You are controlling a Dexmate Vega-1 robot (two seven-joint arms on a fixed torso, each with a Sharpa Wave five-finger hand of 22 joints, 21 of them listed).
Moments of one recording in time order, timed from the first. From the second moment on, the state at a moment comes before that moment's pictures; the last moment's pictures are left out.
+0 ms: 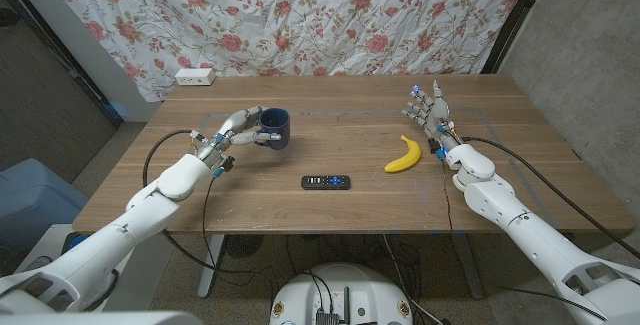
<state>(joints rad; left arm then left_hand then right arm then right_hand) 0.90 0.77 0.41 -1.32 -0.17 -0.61 -0.01 0.89 -0.18 0.40 -0.17 0.20 0.39 0.04 0.62 0.30 0.54 -0.04 0.47 0.38 0.60 -0.05 0.44 0.28 0.44 -0.04 0.25 0.18 -0.84 -0.51 -0.37 -1.30 0.65 0.29 0.03 0.00 0.08 0.04 0.15 0.29 0.19 -0.22 0.19 0.19 0.22 -0.19 0.20 0.20 0.18 -0.04 0.23 0.28 0.42 0.07 0.21 0.18</state>
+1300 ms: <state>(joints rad) 0.86 0.94 0.40 -1.57 0.02 -0.37 -0.03 0.89 -0.18 0.40 -0.17 0.21 0.41 0.06 0.63 0.30 0.57 0.00 0.50 0.38 0.65 -0.04 0.43 0.28 0.58 -0.01 0.31 0.19 -0.84 -0.51 -0.37 -1.30 0.65 0.29 0.03 0.00 0.08 0.04 0.15 0.29 0.19 -0.22 0.19 0.19 0.22 -0.19 0.20 0.20 0.18 -0.04 0.23 0.28 0.42 0.07 0.21 0.18</state>
